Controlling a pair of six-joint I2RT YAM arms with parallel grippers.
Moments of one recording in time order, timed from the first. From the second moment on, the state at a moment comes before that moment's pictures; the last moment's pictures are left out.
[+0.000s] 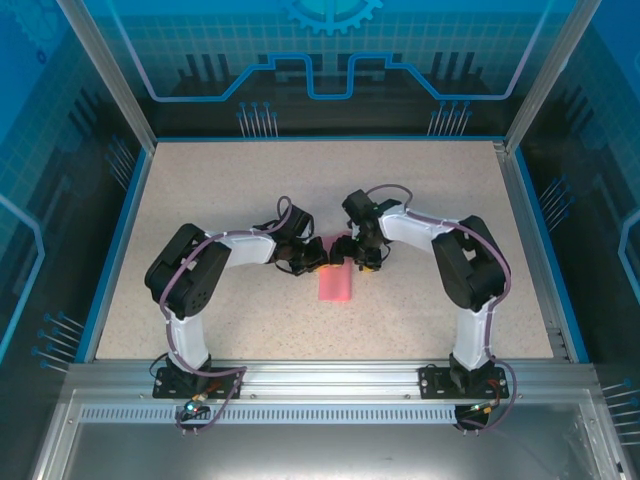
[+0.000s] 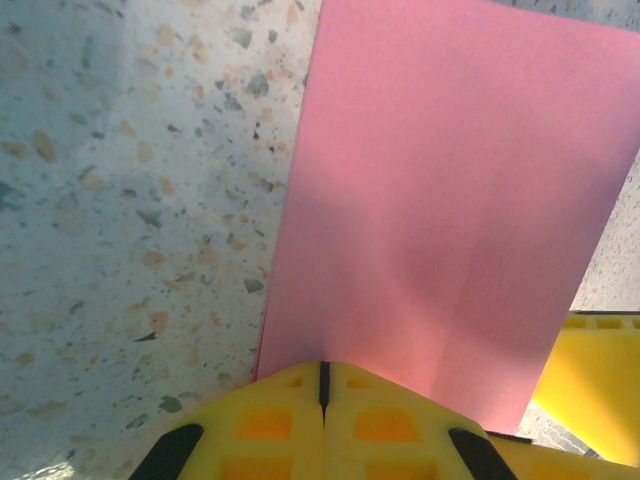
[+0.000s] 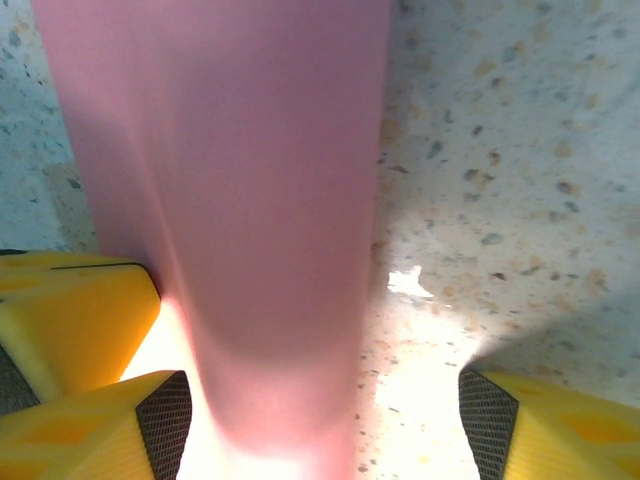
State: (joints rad) left arm -0.52 1.89 1.01 -0.15 0.42 -0.94; right arm 0.56 1.93 1.28 -0.74 -0.26 0.62
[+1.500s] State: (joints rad) left arm -0.53 1.90 1.03 -0.16 0.42 -0.92; right arm 0.43 1.87 0.93 -0.23 -0.67 0.59
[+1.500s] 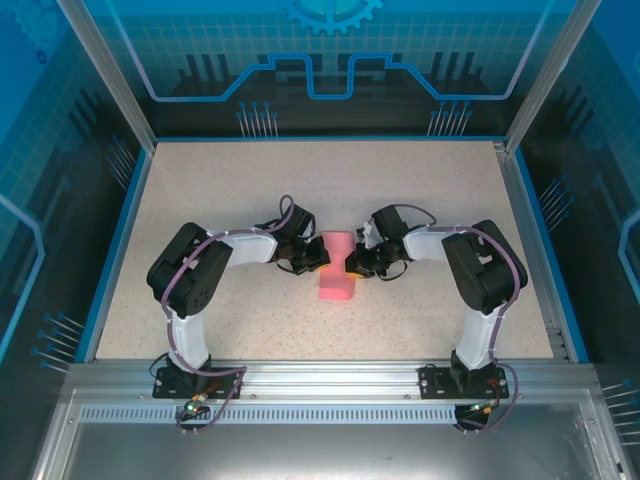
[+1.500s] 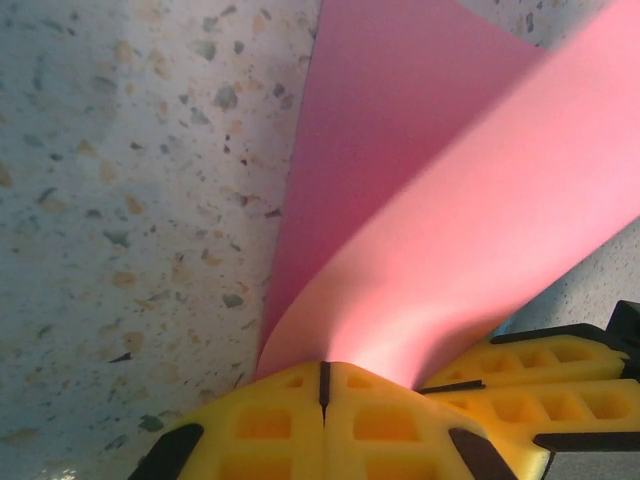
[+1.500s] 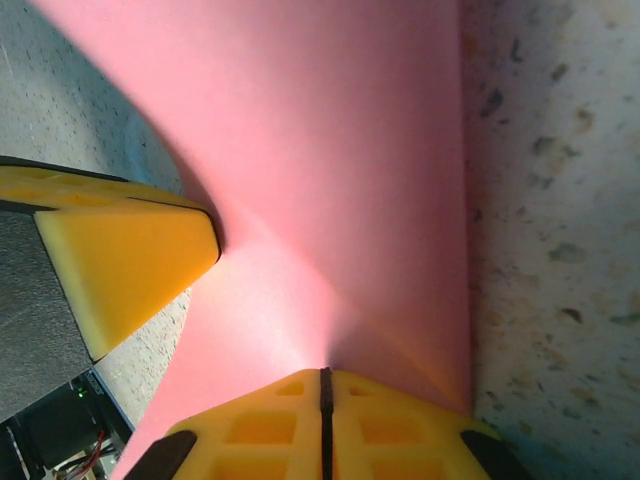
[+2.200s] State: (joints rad) left arm -0.53 1.91 1.04 -0.17 0.42 -0.90; right arm 0.42 1.80 0.80 -0.17 -0.72 0.59
